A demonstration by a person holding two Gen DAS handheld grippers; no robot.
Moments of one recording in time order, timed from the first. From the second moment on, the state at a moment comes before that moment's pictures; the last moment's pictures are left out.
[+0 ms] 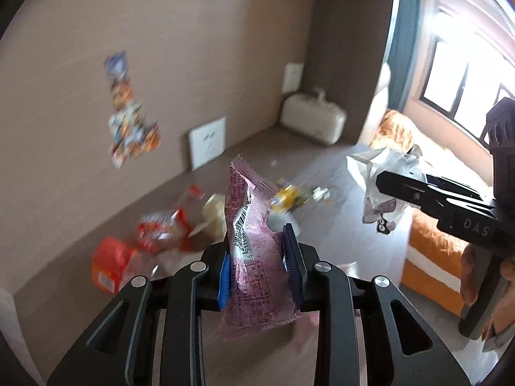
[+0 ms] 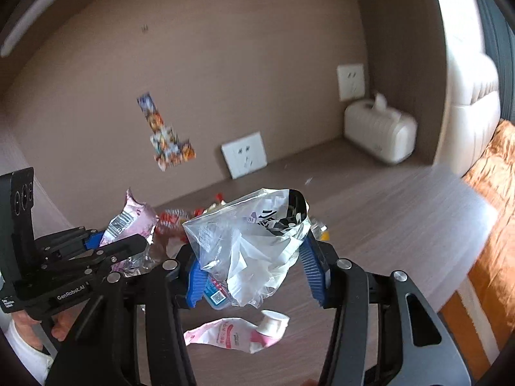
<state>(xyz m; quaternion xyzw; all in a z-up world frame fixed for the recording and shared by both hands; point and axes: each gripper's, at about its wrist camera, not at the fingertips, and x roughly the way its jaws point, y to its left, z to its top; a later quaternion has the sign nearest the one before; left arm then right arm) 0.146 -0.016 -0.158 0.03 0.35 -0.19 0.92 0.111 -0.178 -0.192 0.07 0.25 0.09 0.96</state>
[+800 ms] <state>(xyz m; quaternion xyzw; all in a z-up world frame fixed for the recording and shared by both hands) 0.101 -0.242 -0.145 0.10 0.33 -0.39 0.85 -0.028 -0.345 -0.184 0.12 0.23 -0.07 0.96</state>
